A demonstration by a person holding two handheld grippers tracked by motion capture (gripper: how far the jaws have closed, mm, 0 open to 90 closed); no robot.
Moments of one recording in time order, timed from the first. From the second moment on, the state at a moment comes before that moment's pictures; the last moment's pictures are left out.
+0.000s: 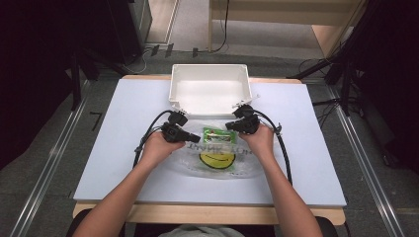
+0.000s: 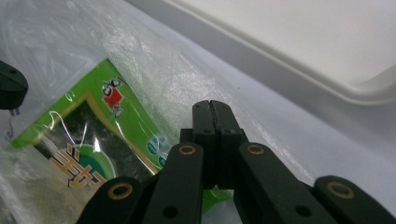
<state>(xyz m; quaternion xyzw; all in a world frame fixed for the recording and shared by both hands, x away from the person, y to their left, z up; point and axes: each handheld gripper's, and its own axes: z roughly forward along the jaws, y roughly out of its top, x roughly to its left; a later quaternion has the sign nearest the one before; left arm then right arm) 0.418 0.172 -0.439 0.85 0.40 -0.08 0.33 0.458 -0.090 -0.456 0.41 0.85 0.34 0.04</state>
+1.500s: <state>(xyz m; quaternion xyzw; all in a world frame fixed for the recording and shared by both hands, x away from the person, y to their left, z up) 0.321 0.181 -0.460 0.88 0.32 -0.12 0.33 0.462 -0.076 -0.468 0.40 0.85 0.33 0.11</state>
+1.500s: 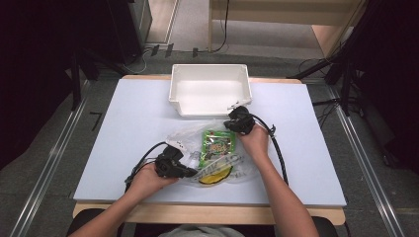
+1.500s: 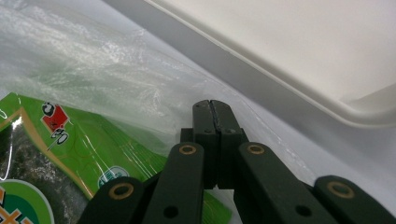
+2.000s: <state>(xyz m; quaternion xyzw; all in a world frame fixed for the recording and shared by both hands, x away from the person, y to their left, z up) 0.295 0.190 -0.462 0.89 0.31 -0.12 0.32 0.470 -0.072 -0.469 0.40 0.84 0.34 0.11</state>
